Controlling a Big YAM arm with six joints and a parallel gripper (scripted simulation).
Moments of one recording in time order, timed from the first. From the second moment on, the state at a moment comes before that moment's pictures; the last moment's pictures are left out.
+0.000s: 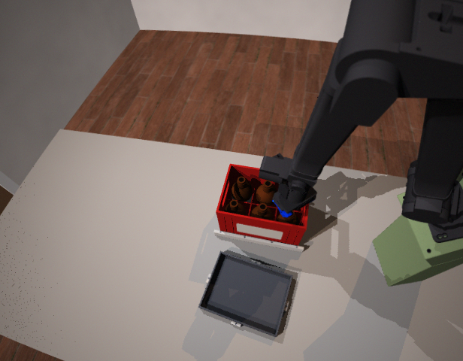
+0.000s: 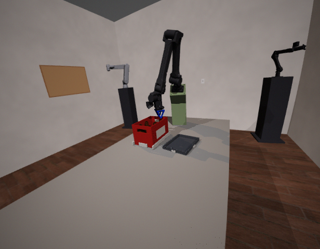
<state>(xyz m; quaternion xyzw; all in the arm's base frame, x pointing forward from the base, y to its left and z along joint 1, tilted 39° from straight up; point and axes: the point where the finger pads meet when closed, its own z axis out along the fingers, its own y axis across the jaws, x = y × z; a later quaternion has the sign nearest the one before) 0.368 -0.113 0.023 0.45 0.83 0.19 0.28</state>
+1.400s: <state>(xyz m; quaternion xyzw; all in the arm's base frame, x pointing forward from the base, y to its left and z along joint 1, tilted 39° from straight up) 0.368 -0.113 0.023 0.45 0.83 0.19 0.28</state>
